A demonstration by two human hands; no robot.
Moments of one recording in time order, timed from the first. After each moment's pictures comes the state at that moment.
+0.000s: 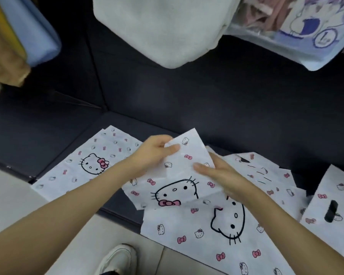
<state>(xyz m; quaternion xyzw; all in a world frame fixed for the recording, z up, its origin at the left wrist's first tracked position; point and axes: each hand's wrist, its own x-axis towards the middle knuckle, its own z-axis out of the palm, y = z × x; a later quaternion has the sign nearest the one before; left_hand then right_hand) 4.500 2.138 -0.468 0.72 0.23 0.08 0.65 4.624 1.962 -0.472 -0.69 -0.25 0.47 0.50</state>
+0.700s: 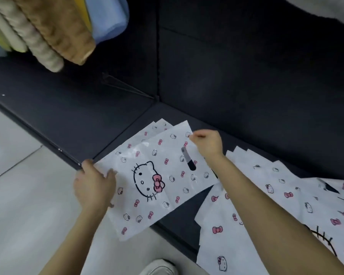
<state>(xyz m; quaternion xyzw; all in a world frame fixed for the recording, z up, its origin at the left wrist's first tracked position) 4.324 2.261 -0.592 0.62 0.72 0.21 0.24 4.584 2.216 -0.577 -0.80 -0.28 0.26 0.46</state>
